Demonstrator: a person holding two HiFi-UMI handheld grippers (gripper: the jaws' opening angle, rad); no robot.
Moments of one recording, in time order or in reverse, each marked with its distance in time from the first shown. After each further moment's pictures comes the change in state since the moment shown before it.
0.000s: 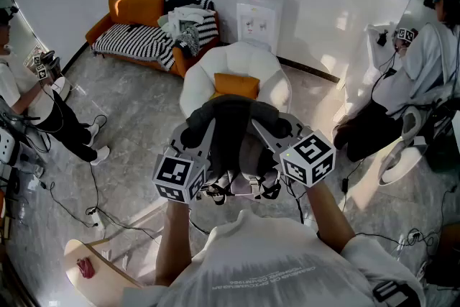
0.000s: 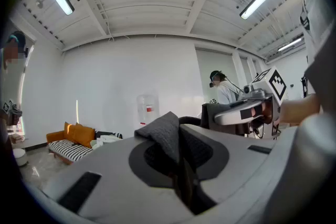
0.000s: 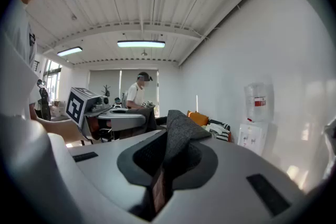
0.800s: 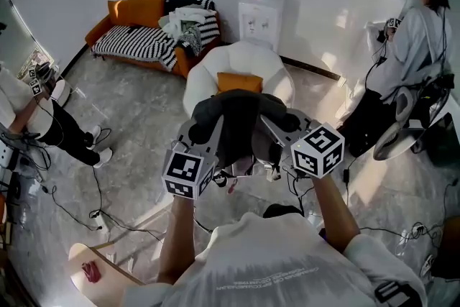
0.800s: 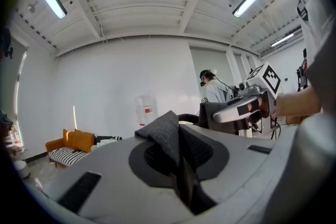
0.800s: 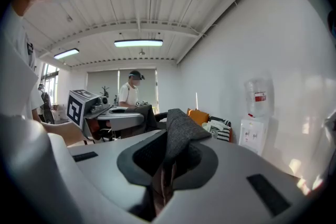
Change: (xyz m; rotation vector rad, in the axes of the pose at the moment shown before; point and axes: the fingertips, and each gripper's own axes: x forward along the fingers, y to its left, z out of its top) left arm -0.015 0.007 -0.004 0.060 0.009 -0.041; right arm 0.007 0.013 -0.004 0.042 0.023 -0.005
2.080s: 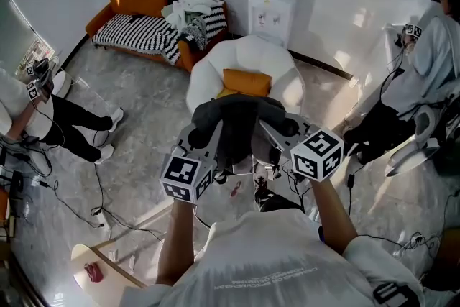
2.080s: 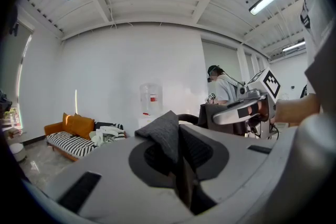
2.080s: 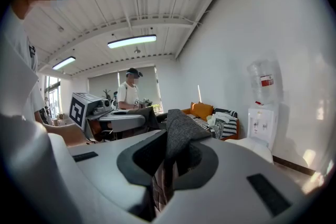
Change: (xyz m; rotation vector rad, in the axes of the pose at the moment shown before) left arm 0.081 0.068 -0.051 -0.108 0.079 0.018; right arm 0.089 -0.075 -0.025 0.089 0.047 0.076
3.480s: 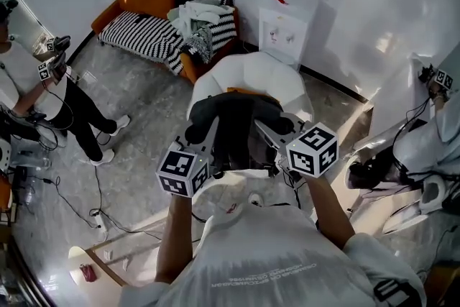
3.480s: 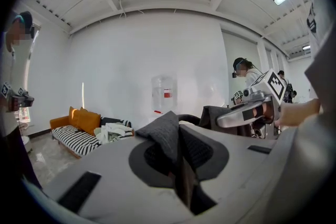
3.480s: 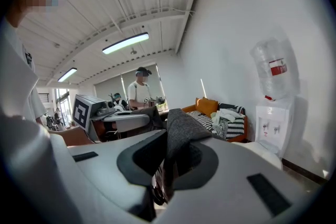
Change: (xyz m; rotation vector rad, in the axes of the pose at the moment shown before) left arm 0.200 0.115 0.023 -0.068 0.072 0.119; right arm 0.118 -0.195 0.054 0.070 0.060 0.142
